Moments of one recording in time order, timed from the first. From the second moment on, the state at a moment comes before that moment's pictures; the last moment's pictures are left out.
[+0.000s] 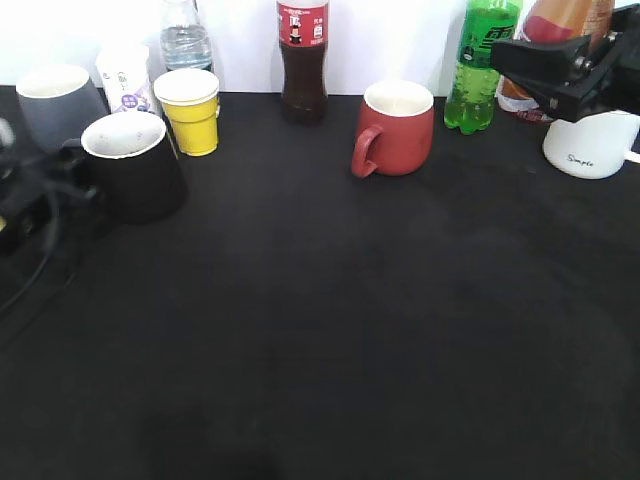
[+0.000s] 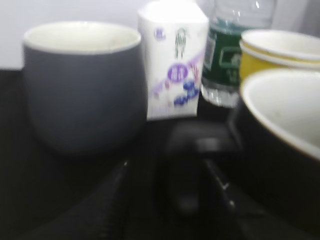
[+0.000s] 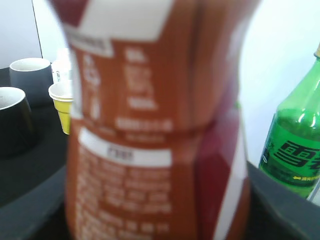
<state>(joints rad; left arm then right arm) -0.10 1.98 -0.56 0.11 -1.18 -0.10 0.00 1.55 -0.75 -1.02 -0.95 0.67</state>
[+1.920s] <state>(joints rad) -0.60 0.62 -0.70 0.33 0.83 -0.56 0.29 0.89 -0.79 -0.25 0.72 0.30</state>
